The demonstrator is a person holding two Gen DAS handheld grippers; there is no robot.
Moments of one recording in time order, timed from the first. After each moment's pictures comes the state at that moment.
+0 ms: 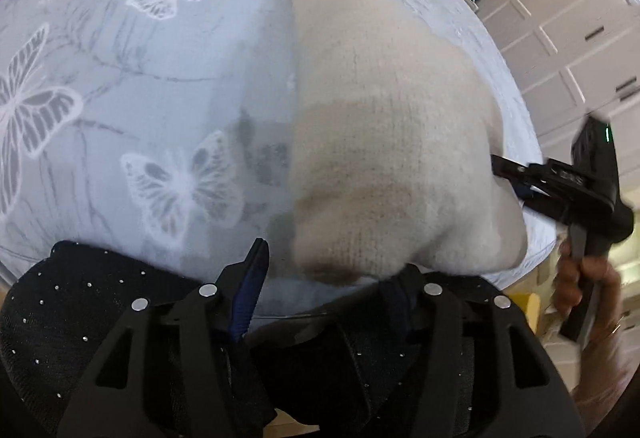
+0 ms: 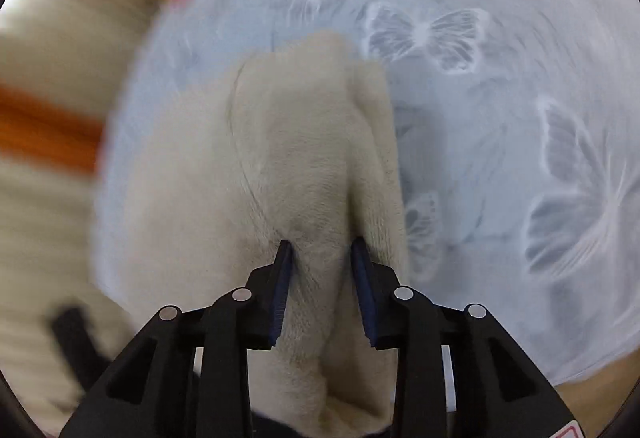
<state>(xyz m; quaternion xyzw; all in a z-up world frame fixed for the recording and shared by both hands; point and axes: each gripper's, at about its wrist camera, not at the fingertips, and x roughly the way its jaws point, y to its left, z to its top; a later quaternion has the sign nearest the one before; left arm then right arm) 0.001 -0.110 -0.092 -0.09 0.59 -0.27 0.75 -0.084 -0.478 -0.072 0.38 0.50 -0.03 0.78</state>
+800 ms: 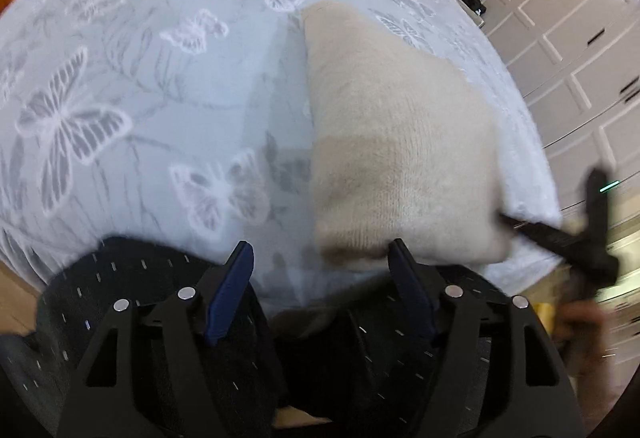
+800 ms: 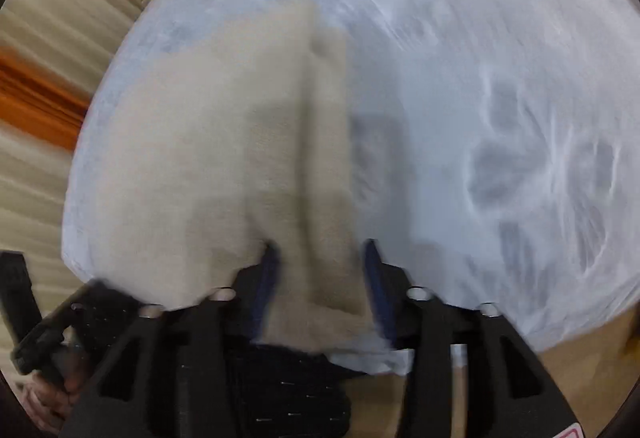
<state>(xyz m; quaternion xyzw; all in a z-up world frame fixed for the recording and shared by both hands) -0.017 -0.092 -0.059 -0.09 0.57 -0.26 0.77 -0.129 -0.461 -0.077 0.31 0.54 -0.06 0.78</state>
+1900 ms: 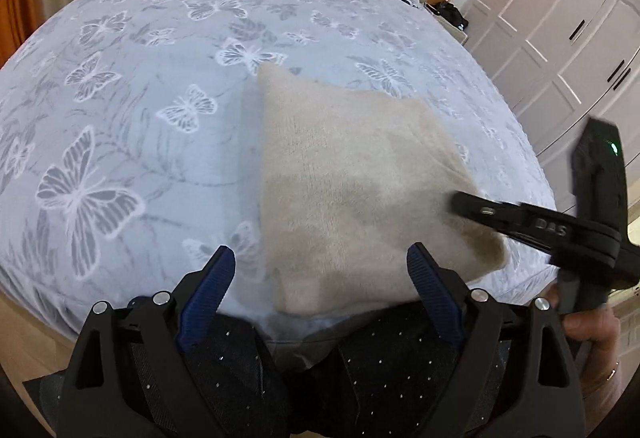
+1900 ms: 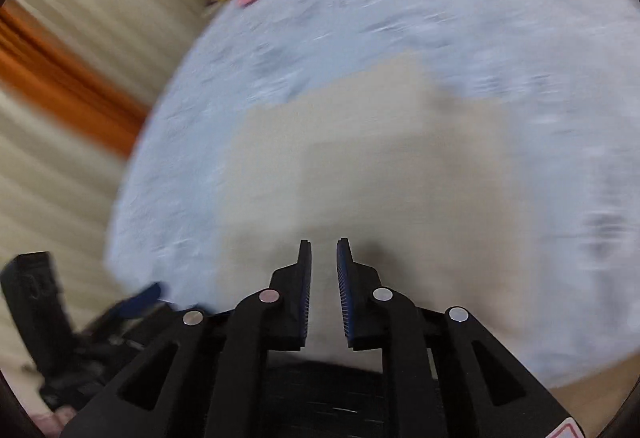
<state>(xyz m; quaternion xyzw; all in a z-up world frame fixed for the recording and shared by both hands) -0.002 -0.103 -0.018 -0.05 0.50 -0.26 0.82 -0.097 -0.378 -0.021 0.26 0.48 -0.03 0.83</state>
